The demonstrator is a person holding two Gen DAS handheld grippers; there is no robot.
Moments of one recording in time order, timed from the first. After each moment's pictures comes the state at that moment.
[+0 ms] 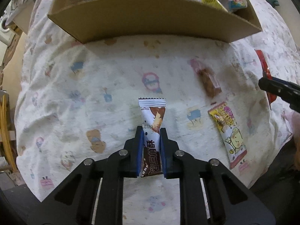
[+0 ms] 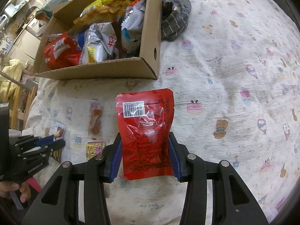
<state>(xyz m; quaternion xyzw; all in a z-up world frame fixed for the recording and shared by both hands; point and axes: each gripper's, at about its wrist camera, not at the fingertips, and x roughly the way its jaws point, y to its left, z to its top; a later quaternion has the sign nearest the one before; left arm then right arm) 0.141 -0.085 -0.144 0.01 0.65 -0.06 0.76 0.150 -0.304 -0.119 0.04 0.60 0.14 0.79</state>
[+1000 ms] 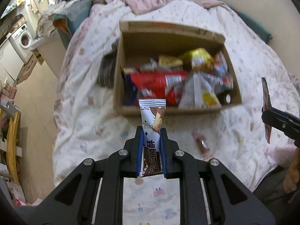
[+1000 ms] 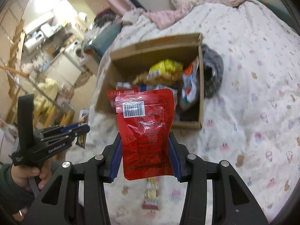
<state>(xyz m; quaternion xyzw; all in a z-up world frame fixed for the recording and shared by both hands) 0.154 -0.038 -0.013 0.00 0.50 -0.03 0.87 0.142 -0.284 -0.012 0.13 0.45 0.23 0.85</state>
